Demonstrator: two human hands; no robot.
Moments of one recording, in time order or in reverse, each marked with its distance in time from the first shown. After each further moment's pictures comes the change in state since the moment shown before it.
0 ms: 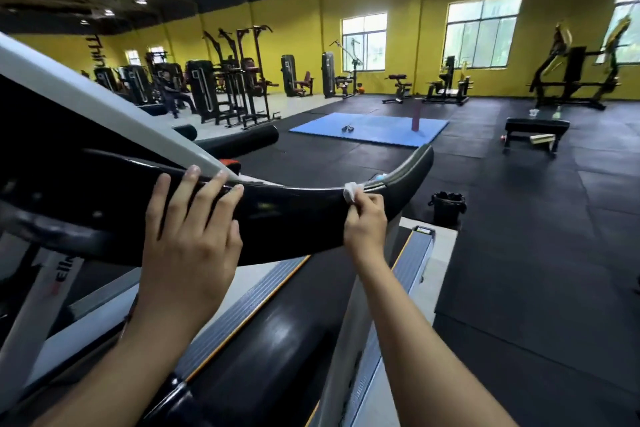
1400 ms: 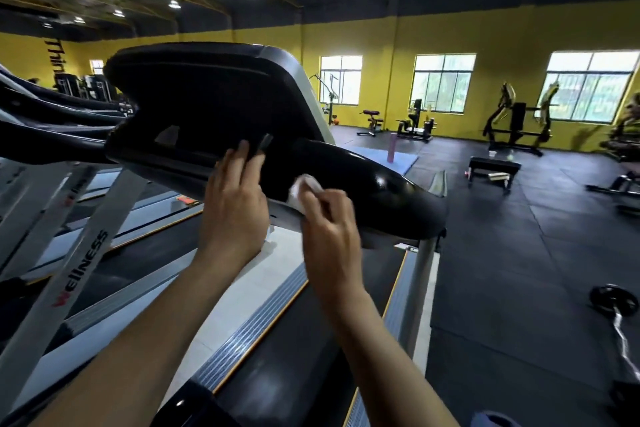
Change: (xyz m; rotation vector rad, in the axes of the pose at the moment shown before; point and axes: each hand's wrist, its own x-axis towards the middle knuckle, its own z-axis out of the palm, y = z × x) left_hand -0.046 -0.253 -0.047 -0.471 -0.076 -0.251; right_hand -0.246 -0.254 0.154 -0.414 0.182 -0.675
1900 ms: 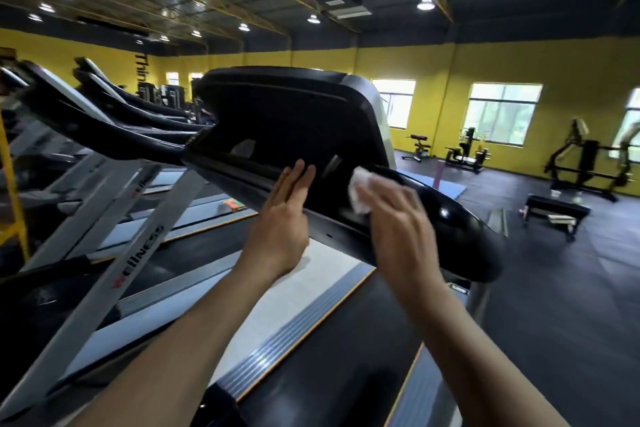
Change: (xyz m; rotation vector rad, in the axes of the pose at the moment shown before) left_hand 0.000 -0.031 -0.018 -0.137 -0.094 -0.023; right_hand 0.053 0.019 -0.005 -0.002 -0.153 -0.234
